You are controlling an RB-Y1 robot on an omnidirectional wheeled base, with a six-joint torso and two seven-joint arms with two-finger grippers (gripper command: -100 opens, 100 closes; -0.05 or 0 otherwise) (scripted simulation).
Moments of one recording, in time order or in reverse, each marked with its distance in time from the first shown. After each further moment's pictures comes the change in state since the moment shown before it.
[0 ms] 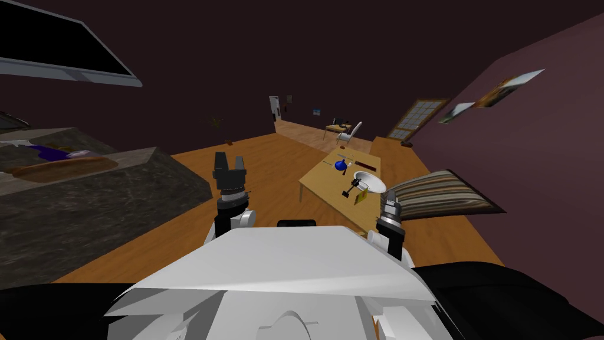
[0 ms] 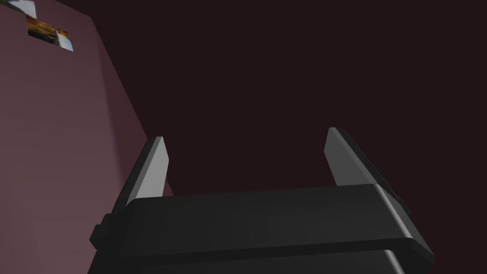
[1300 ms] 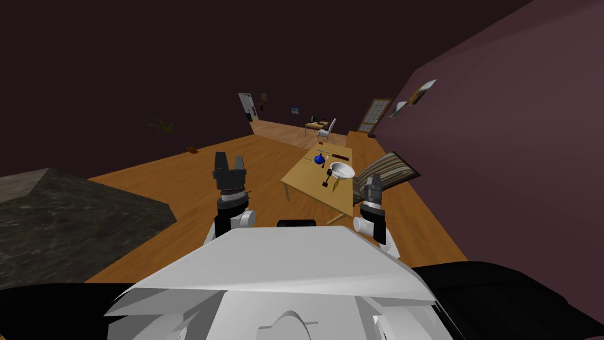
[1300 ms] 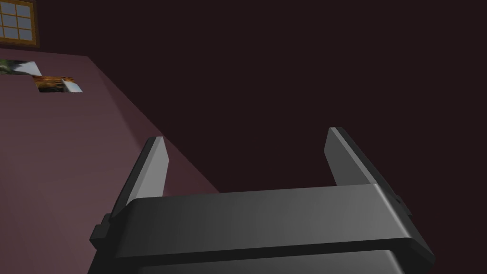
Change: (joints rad) left arm 0.000 0.000 0.000 0.000 0.000 0.000 0.000; right arm 0.009 0.015 0.238 -0.343 0.019 0.107 -0.244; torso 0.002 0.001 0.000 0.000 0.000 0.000
